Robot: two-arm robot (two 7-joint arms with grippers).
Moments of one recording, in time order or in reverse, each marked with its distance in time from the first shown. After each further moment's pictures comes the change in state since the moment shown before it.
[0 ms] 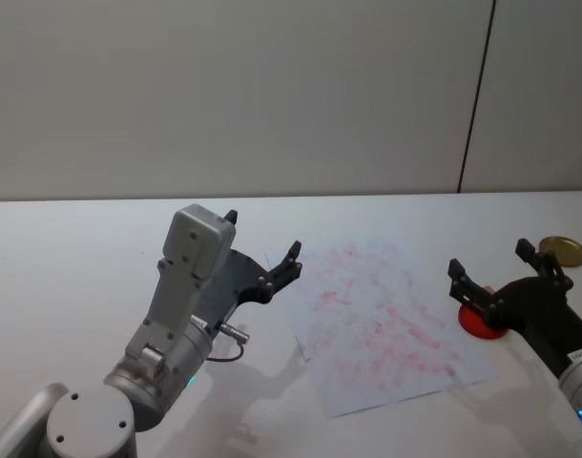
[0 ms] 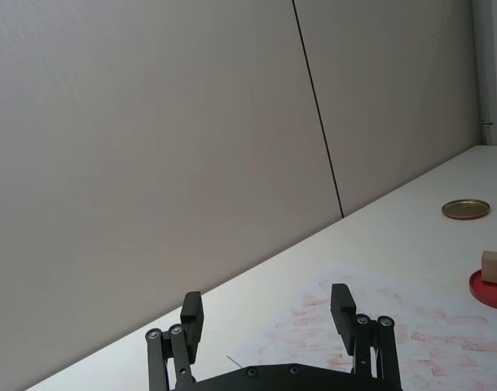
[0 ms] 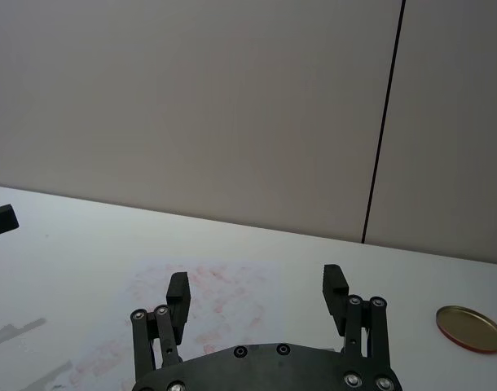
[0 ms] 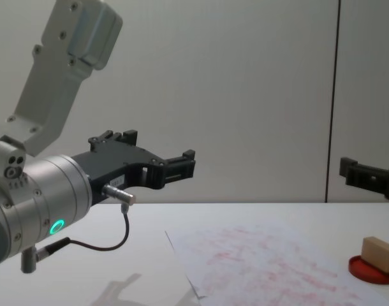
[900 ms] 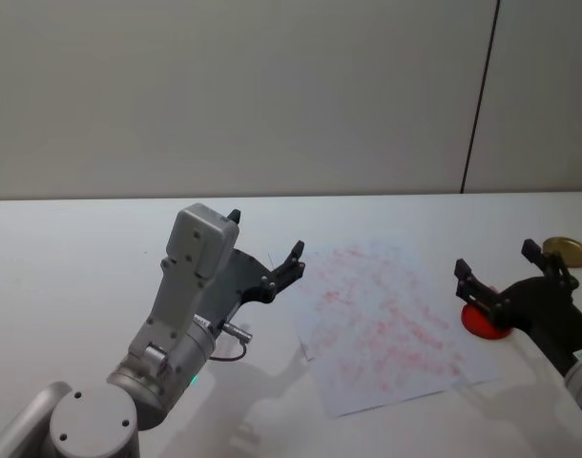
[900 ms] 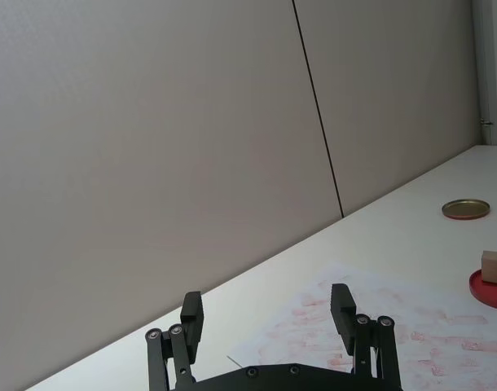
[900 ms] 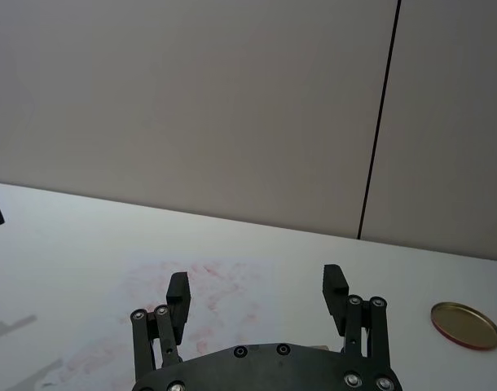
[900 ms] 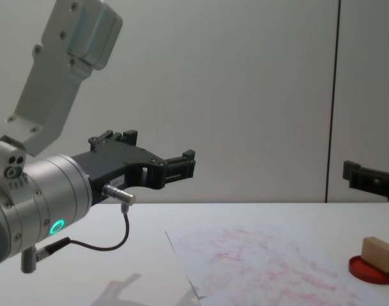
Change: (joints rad) left arm 0.000 0.000 0.000 0.000 0.000 0.000 0.000; right arm 0.011 0.001 0.008 0.017 0.002 0.009 0.008
